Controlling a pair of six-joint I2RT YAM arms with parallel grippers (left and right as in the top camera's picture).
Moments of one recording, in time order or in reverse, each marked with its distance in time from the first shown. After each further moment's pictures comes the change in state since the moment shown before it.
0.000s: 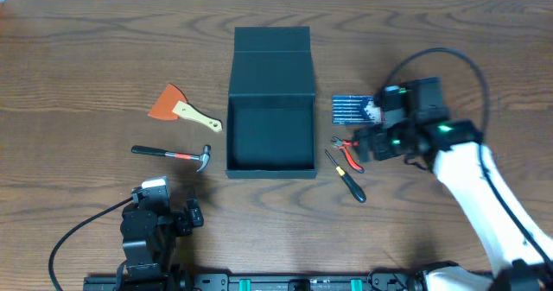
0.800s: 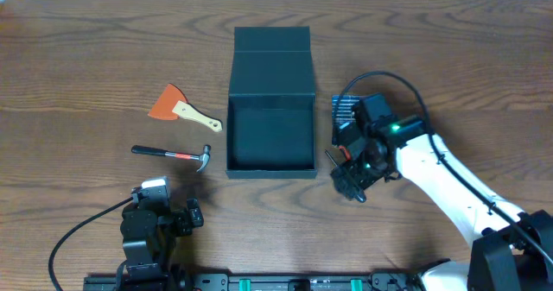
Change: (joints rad) left arm 0.000 0.000 0.000 0.000 0.000 0.000; right arm 0.185 0.117 0.000 -0.191 0.019 -0.189
